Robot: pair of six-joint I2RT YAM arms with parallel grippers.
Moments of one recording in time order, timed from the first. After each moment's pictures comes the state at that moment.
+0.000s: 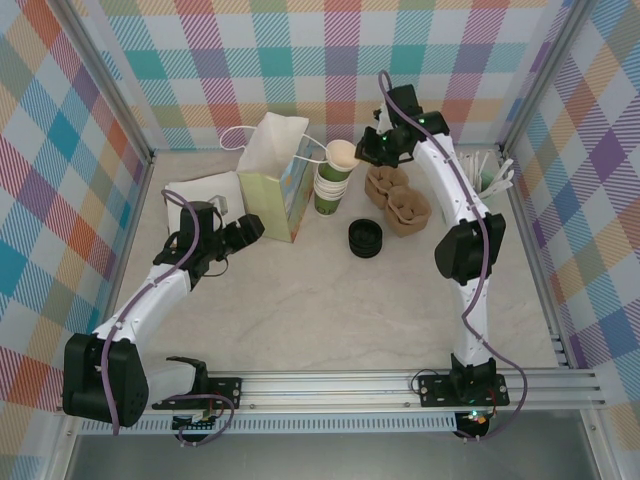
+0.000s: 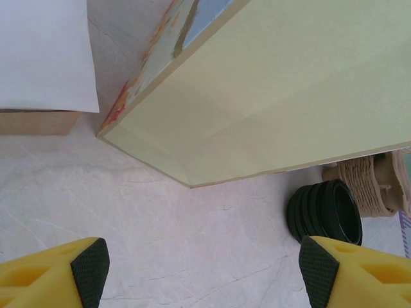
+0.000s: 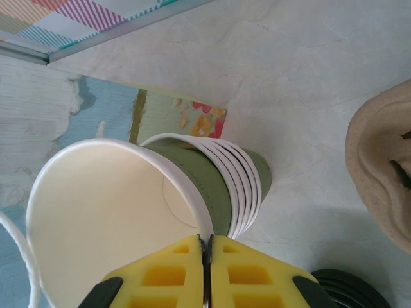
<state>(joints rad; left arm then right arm) -0.17 1.20 0.77 -0.23 0.28 -0.64 0.32 2.23 2.42 -1.11 -0.37 0.51</state>
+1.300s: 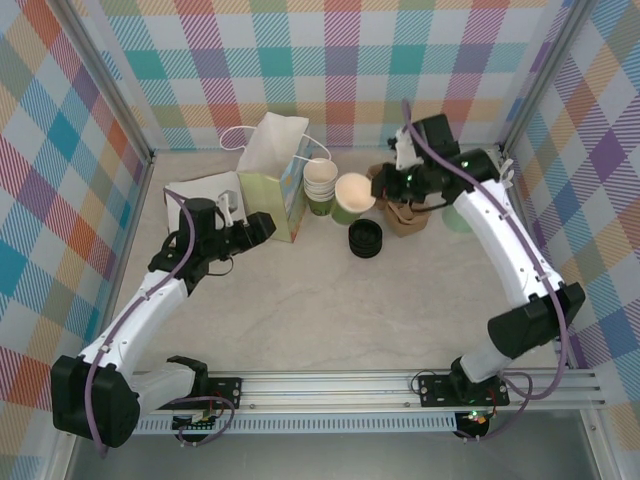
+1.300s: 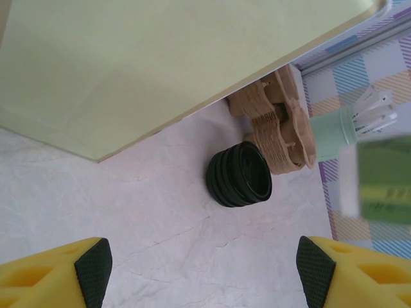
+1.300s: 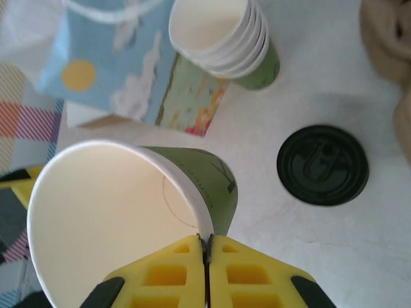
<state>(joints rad) -0.27 1.10 0.82 -0.29 0.39 -0.70 0.43 1.55 1.72 -1.07 -0.35 0.41</state>
